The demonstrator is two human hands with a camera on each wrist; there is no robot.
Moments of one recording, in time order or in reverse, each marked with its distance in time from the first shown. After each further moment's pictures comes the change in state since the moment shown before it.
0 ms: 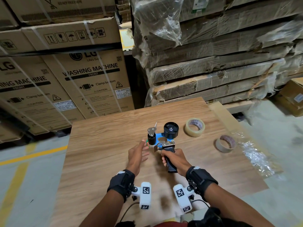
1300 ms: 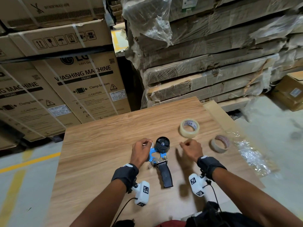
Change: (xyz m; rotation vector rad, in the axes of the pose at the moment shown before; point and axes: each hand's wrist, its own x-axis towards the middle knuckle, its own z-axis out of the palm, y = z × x) left_hand 0.035 0.001 0.042 0.607 -0.077 0.498; right_hand 0.063 -0.022 -0.107 -0.764 0.367 -0.169
